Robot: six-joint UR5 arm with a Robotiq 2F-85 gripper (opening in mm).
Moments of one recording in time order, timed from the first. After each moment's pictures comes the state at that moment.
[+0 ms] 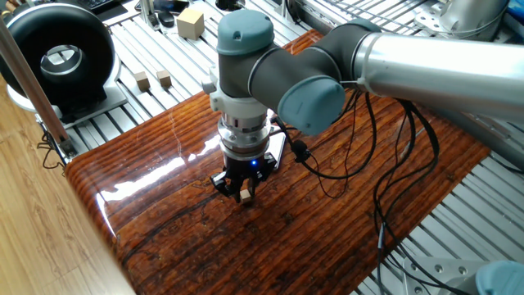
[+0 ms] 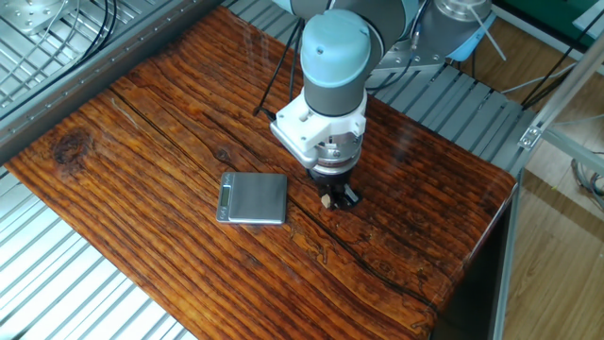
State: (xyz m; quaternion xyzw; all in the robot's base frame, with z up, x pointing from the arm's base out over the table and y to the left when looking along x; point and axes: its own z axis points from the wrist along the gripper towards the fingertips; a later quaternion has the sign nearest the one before) arm 0.450 0.156 0.009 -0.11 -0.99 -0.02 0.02
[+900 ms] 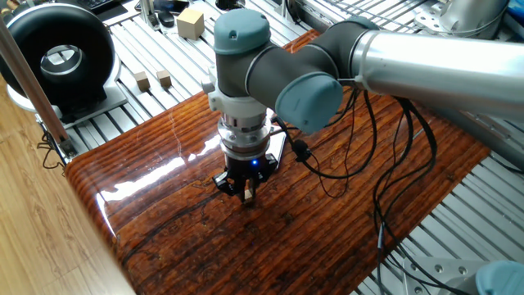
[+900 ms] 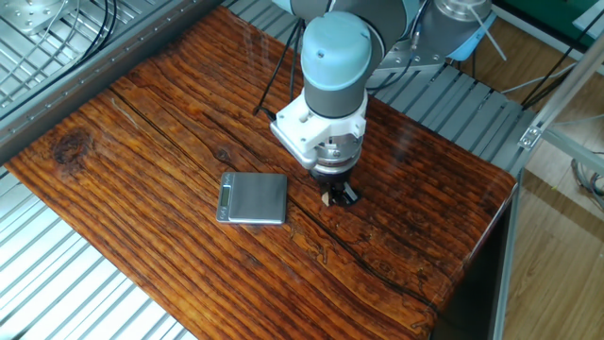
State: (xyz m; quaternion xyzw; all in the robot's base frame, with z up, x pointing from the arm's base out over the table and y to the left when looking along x) arm 0.446 0.148 0.019 -0.11 -0.99 -0.02 0.04
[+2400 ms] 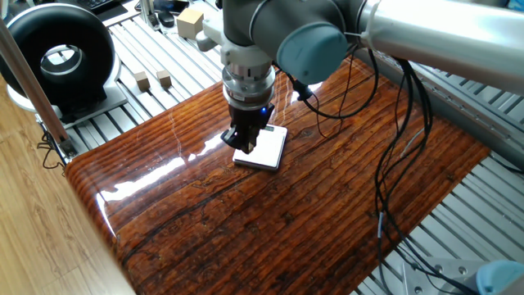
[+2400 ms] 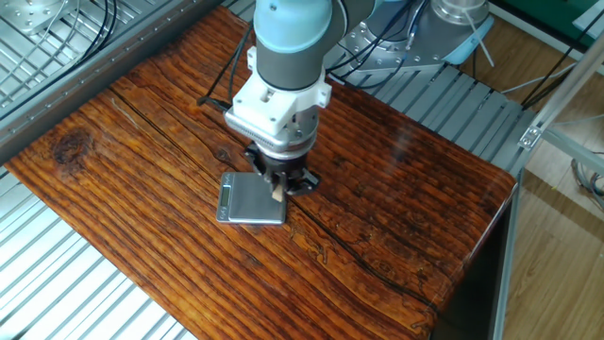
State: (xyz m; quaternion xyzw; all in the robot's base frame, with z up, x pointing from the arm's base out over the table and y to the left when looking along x) arm 0.510 0.099 0.065 0.06 -1.00 0.01 -0.02
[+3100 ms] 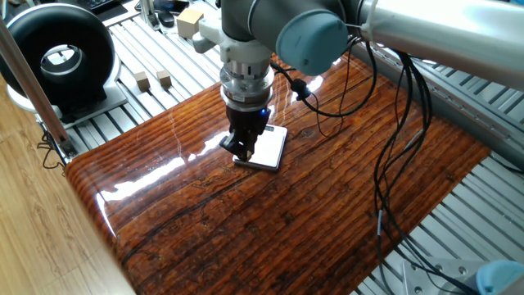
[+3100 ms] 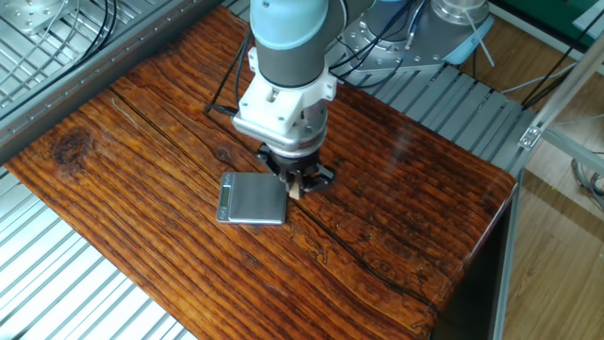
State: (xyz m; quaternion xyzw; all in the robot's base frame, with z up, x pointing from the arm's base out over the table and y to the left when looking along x) arm 0.497 0.115 0.068 0.12 -0.99 -0.03 0.00
